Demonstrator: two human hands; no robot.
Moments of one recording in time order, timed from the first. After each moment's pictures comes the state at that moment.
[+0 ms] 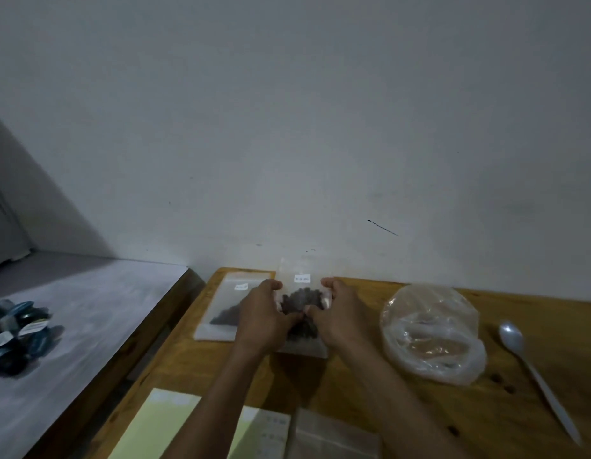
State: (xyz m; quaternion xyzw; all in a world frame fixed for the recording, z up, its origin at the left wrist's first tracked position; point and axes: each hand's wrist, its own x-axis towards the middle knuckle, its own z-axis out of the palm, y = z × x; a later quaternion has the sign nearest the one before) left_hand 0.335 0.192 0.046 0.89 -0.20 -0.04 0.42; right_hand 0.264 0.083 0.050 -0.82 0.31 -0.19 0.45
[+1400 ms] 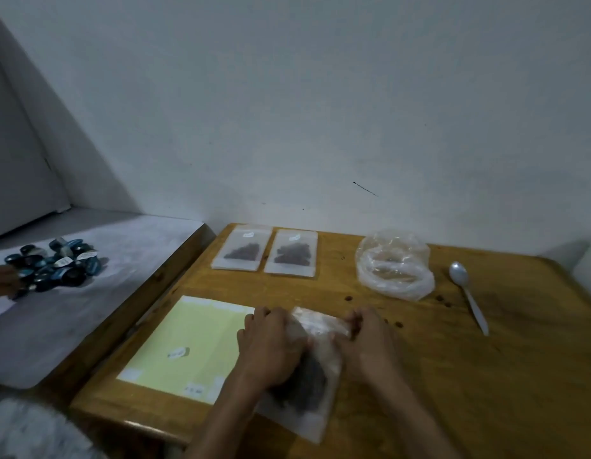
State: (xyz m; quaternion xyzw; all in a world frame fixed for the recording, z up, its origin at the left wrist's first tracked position) left_hand 0.171 0.270 0.023 0.94 -0.24 -0.10 0.23; right_hand 0.080 0.134 0.027 -0.83 0.34 -0.14 0.42
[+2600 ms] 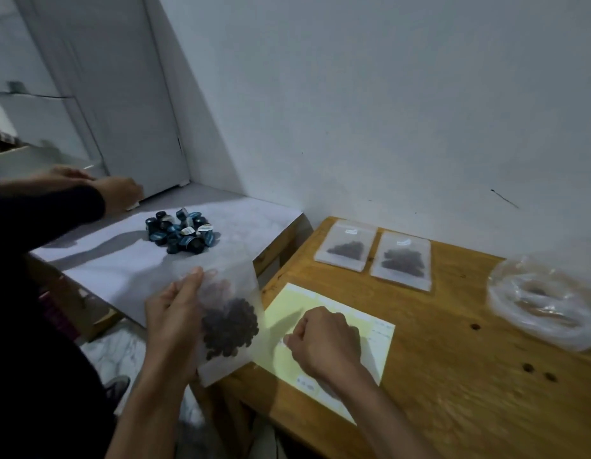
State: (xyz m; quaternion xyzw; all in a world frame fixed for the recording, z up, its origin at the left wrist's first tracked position) left_hand 0.216 0.473 0.082 0.66 0.12 0.08 0.74; right_hand 0.204 0.307 0.015 -0.95 0.15 -0.01 0.28
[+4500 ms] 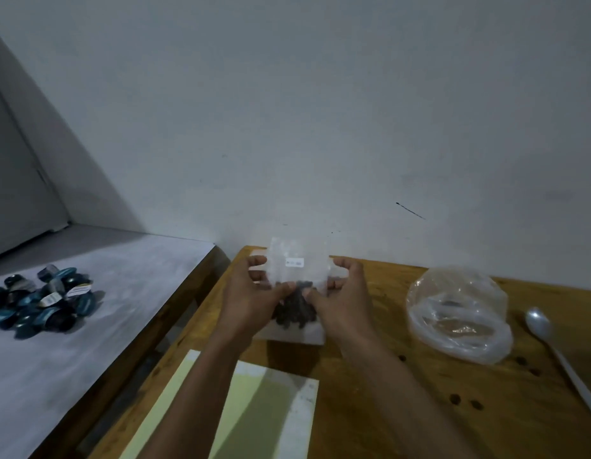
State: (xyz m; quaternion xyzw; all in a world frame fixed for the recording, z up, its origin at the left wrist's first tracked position) left_hand 0.332 0.260 0.060 0.78 -0.13 -0.08 0.61; right_hand 0.254 0.138 0.055 -0.72 0.27 -0.22 0.59
